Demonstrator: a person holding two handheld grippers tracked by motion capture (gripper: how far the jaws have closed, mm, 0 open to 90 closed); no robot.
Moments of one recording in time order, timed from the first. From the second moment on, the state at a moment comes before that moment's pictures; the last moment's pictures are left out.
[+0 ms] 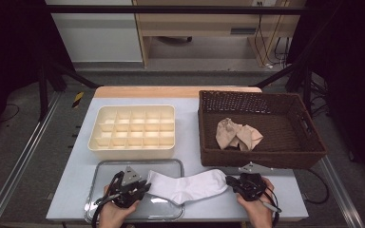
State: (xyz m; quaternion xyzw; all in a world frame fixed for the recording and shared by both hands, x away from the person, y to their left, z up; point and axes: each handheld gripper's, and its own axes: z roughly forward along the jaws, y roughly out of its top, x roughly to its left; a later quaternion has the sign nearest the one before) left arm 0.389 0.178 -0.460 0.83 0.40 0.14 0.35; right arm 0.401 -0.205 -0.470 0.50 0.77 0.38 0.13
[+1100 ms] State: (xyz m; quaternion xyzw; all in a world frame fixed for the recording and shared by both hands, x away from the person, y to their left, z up) left arm 0.399 0.175 -0.431 0.80 0.39 0.18 0.42; right arm 0.398 -0.204 -0.465 0.48 0.75 0.43 0.15
